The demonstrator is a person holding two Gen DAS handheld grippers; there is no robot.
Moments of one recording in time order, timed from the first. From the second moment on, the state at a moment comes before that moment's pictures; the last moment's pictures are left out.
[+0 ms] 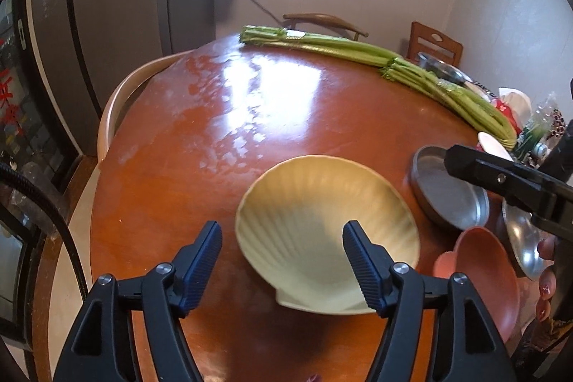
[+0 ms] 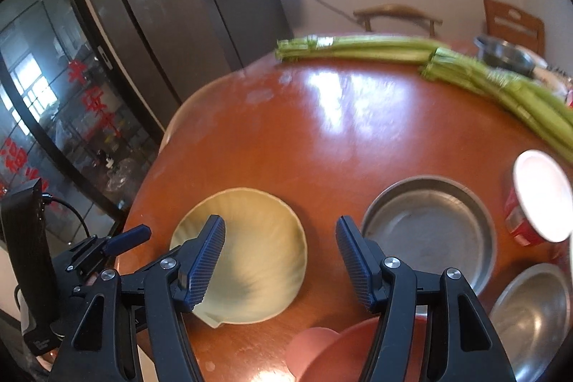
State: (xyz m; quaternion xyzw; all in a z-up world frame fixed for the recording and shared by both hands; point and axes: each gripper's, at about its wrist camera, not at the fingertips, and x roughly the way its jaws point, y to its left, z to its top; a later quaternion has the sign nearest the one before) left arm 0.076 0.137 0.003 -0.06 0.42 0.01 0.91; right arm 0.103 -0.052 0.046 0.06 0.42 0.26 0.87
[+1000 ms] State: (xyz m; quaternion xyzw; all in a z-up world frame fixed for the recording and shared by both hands) left arm 0.036 0.015 0.003 0.00 0.43 -0.10 0.90; right arm -0.009 -0.163 0.053 0.09 0.40 0.22 0.89
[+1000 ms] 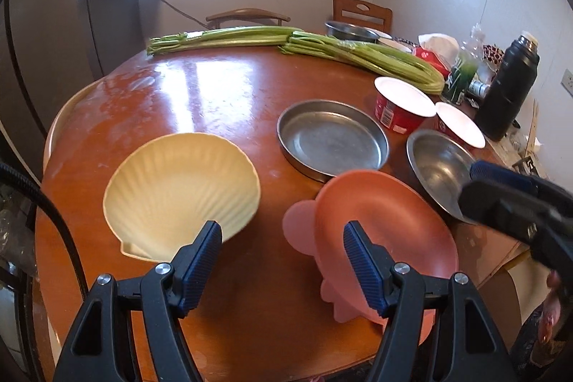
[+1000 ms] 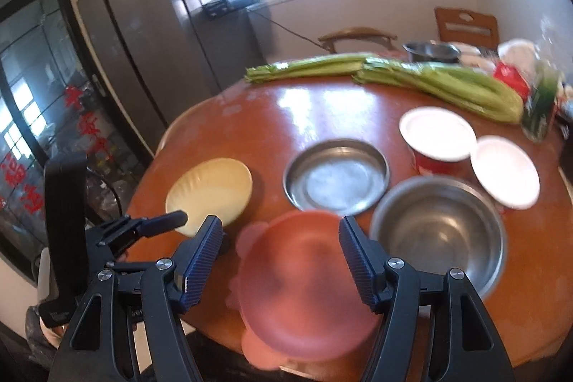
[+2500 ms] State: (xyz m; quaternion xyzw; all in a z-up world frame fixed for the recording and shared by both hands) left arm 0.049 -0.024 -0.045 0.03 0.48 -0.14 0.87; right arm -0.032 -0.171 -0.026 0.05 0.45 0.20 0.87
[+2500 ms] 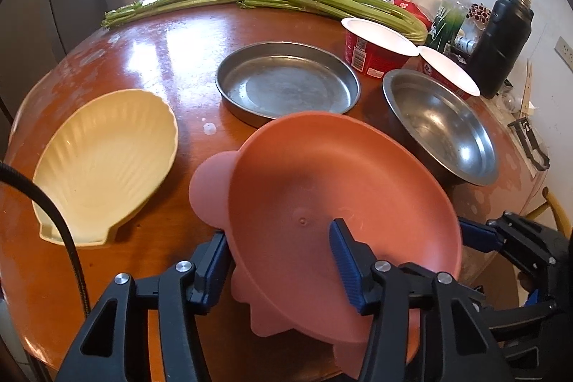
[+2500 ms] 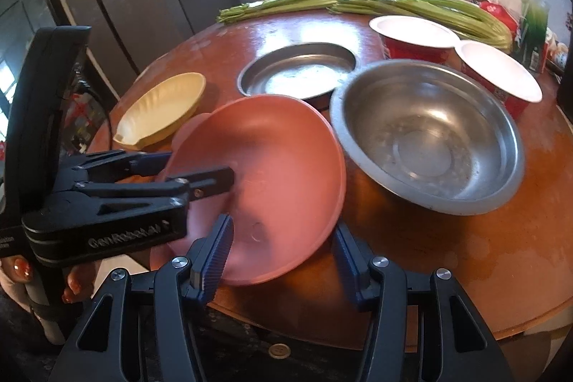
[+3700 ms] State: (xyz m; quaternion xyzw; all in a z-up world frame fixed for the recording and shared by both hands) left arm 0.035 0.102 0.009 -0.05 0.40 0.00 0.92; right arm 0.009 -0.051 0.023 -0.05 0.38 0.32 0.87
